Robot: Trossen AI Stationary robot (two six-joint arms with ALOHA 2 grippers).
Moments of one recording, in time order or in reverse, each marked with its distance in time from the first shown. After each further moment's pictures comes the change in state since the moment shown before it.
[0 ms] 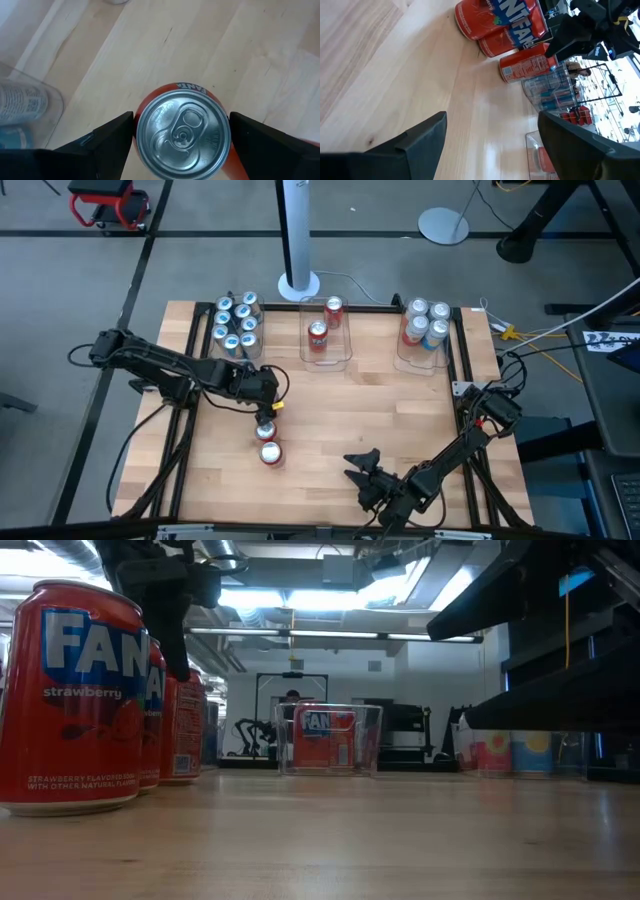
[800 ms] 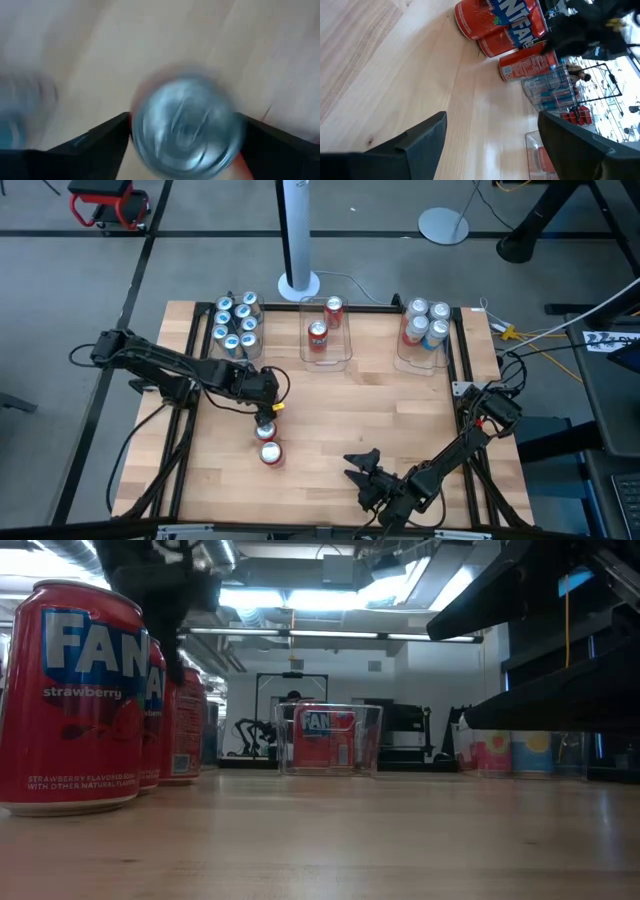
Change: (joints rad) left arm 0.000 0.004 -0.007 -0.008 0.027 0.011; right arm 0.000 0.000 0.000 0.000 0.000 0.000
